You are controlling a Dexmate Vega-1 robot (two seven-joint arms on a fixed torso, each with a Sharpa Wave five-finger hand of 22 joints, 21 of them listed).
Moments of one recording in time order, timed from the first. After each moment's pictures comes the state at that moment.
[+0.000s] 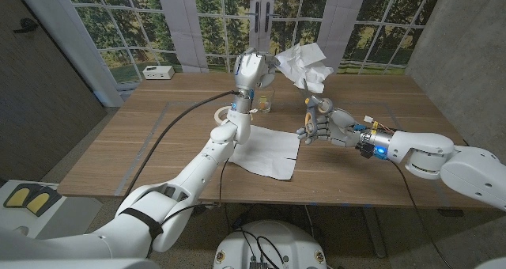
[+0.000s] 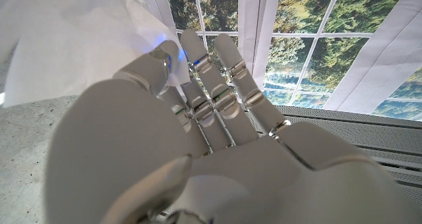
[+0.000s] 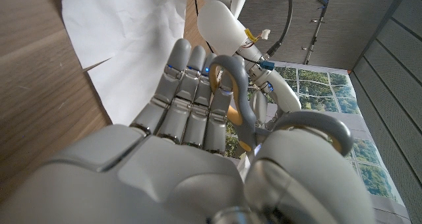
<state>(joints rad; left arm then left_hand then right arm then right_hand) 0.60 0.05 0.41 -1.08 1.35 -0.17 1.12 1.04 -0.15 0.78 -0.15 0.21 1.26 -0.18 0.35 0.24 1.27 -0.20 0.26 0.32 1.35 -0.24 0.20 0.19 0.79 -0.09 1.09 0.19 -1.37 -1.09 -0.04 -2.19 1.10 -0.22 0.22 0.47 -0.05 -0.13 0.02 0.34 0.80 0.18 0.99 0.68 0.90 0.05 0.39 0.31 0.79 -0.06 0.50 0.23 0.58 -0.05 1.14 0.18</state>
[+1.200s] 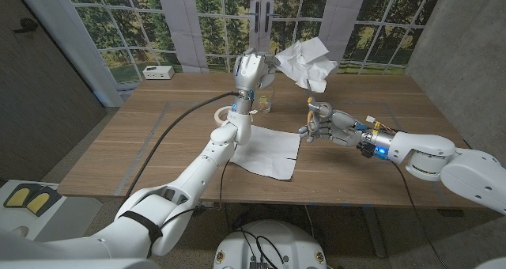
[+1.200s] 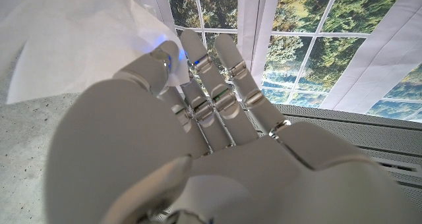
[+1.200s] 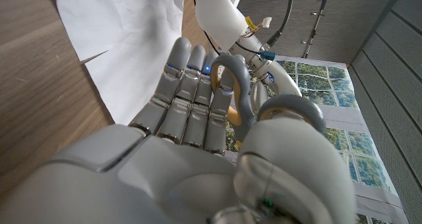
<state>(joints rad) 0.62 0.05 0.41 -1.11 1.34 -0.18 1.12 1.04 -0.15 0.79 -0.15 0.21 1.26 -0.18 0.36 0.24 1.26 -0.21 0.26 0.32 1.35 -0.24 0.20 0.19 0.78 -0.09 1.10 0.19 -1.38 -1.05 -0.02 -2.19 1.08 -0.22 0.21 0.74 0.12 0.00 -0.11 0.25 0.83 0.19 1.01 0.65 0.94 0.04 0.41 0.30 0.79 -0.07 0.52 0.23 0.60 -0.06 1.14 0.19</state>
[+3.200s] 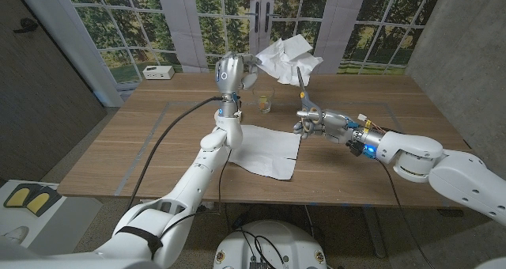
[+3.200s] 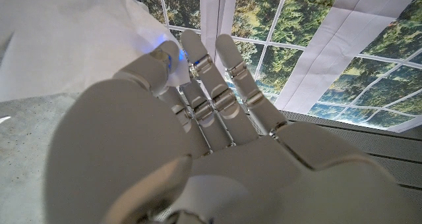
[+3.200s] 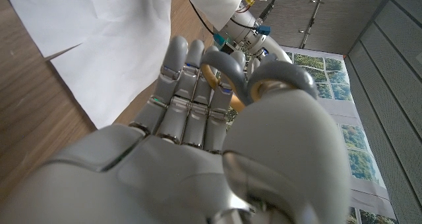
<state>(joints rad) 0.70 0.00 0.21 -1.15 1.31 -0.30 1.12 1.04 -0.15 0.79 -0.15 0.21 1.26 -0.18 0.36 0.24 1.26 -0.21 0.26 0.32 1.35 -0.24 0.20 0.19 0.78 -0.08 1.11 0.19 -1.32 -1.00 -0.10 -2.24 1.04 -0.22 0.08 1.05 -0.01 0.24 -0.12 0.20 0.89 0.19 1.07 0.62 0.97 0.06 0.51 0.40 0.84 -0.04 0.52 0.26 0.58 -0.05 1.30 0.18</state>
